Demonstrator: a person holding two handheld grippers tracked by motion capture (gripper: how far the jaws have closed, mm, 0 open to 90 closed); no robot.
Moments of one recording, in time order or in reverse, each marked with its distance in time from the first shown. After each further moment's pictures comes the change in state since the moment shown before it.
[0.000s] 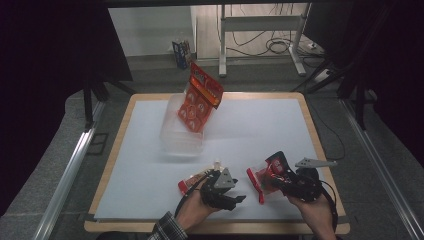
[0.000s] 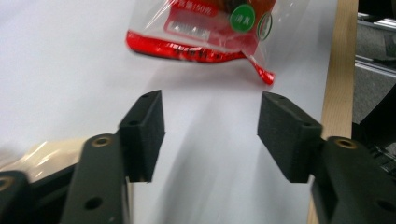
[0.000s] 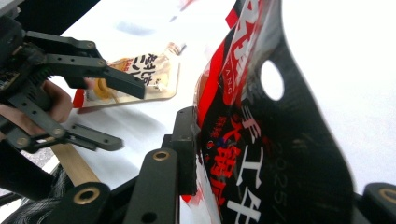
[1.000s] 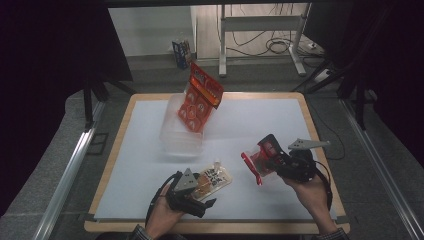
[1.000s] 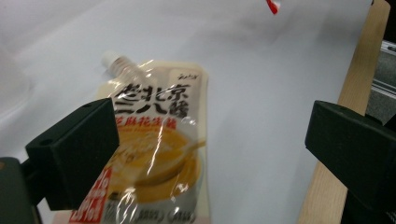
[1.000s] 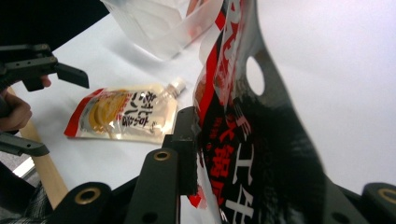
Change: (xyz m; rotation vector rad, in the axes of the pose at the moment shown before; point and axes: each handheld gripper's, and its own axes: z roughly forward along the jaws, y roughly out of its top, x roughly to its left) left arm 0.017 -0.049 -0.069 -0.043 0.134 -0.114; right arm 0.004 0.054 0.009 -0.027 -0.006 -0.126
